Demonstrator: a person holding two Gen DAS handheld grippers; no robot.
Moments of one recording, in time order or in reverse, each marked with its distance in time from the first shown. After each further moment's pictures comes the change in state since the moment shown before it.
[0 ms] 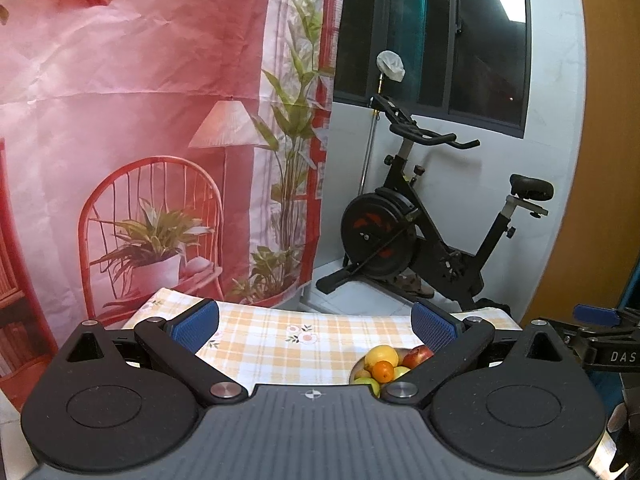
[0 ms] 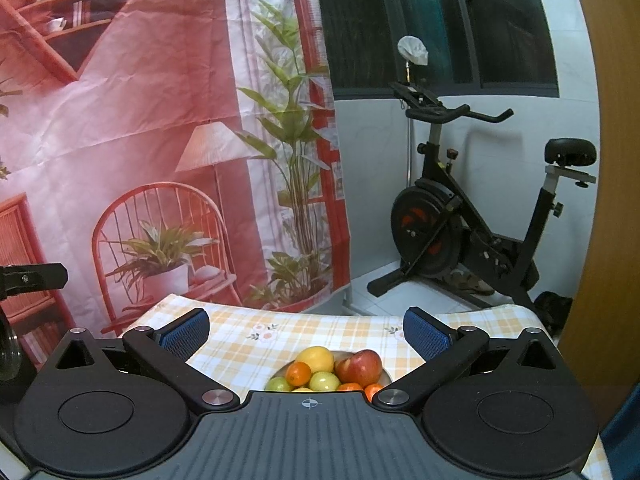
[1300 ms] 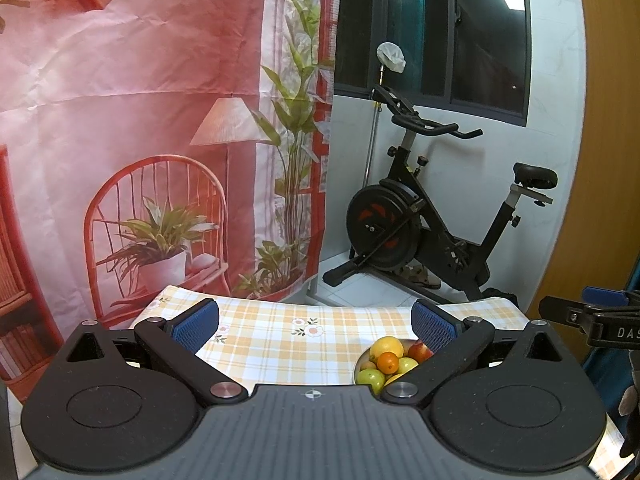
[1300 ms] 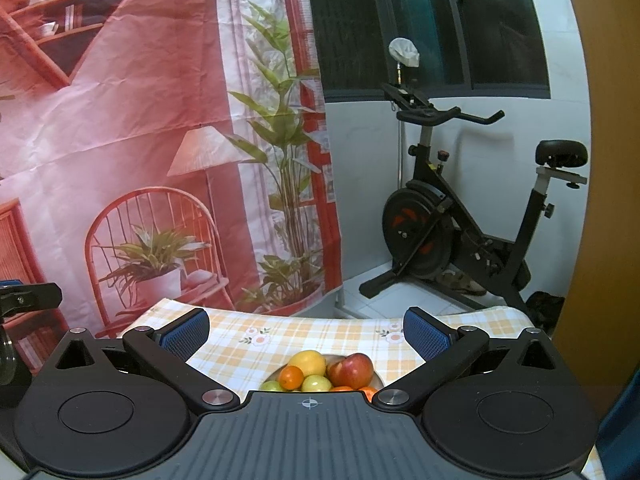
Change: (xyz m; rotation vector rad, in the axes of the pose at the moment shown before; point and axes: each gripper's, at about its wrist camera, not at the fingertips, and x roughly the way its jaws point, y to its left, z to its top) left arm -0.006 -0.003 -0.001 0.032 0.020 0.021; right arm -0.008 -0.009 0.000 0.010 -0.003 -0.022
